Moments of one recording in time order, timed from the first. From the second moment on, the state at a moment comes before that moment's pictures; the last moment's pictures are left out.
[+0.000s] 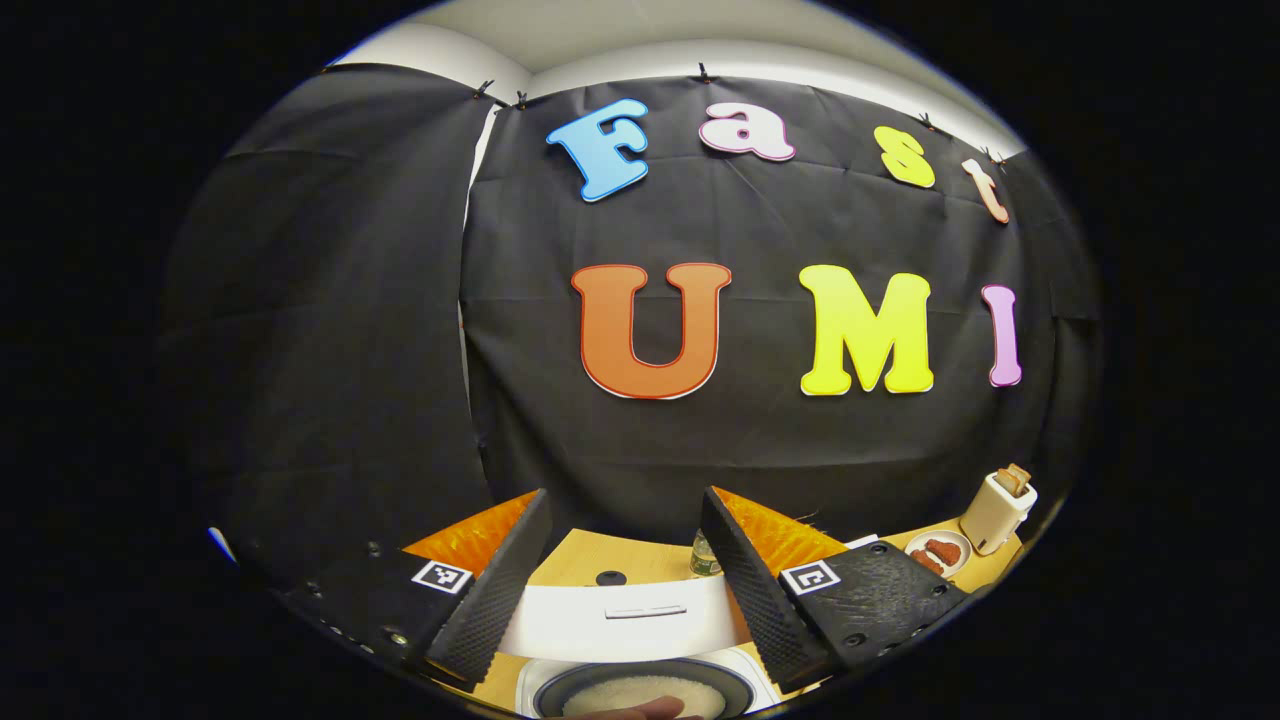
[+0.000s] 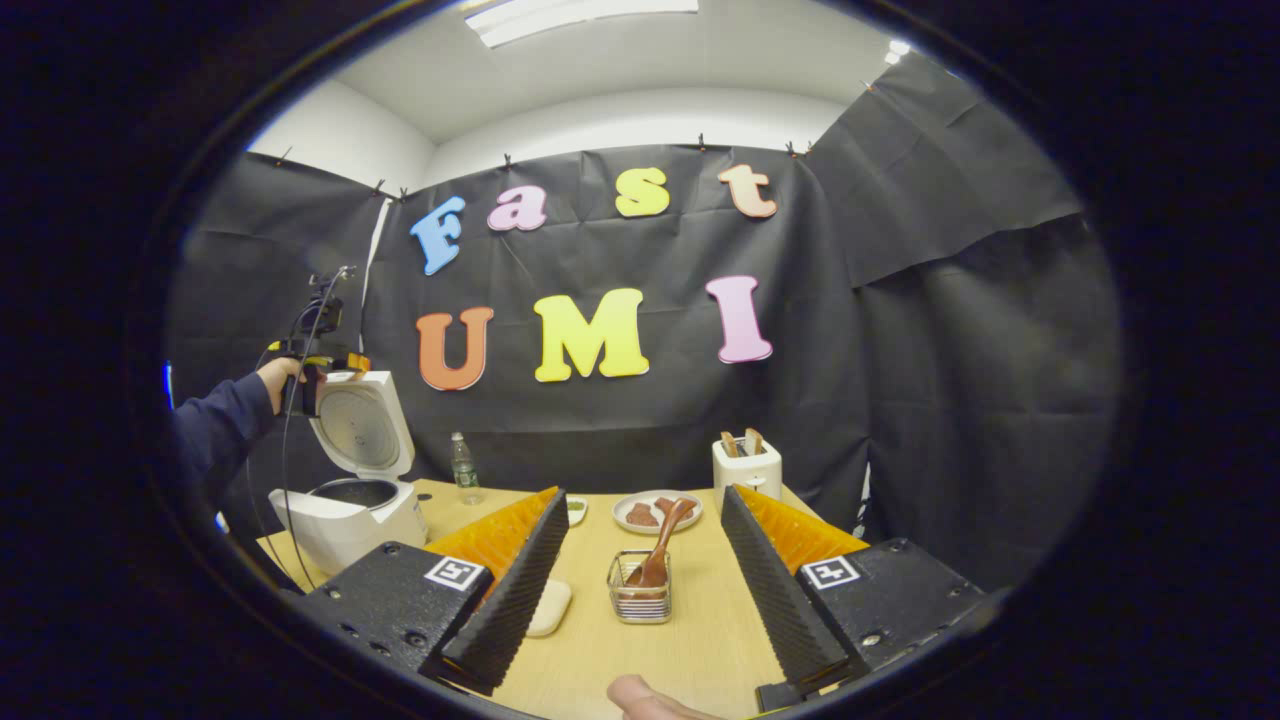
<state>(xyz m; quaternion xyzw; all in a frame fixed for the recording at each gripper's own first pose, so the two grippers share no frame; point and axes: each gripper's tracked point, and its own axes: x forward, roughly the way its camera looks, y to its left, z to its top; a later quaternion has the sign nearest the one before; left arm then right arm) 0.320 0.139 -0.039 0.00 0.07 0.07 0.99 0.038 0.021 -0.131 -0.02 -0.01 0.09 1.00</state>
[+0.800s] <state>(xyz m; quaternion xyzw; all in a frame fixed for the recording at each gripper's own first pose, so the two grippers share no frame) 0.239 0.116 -0.104 0.00 0.10 0.08 0.99 -0.042 0.030 -0.154 -0.02 0.02 0.11 0.99</state>
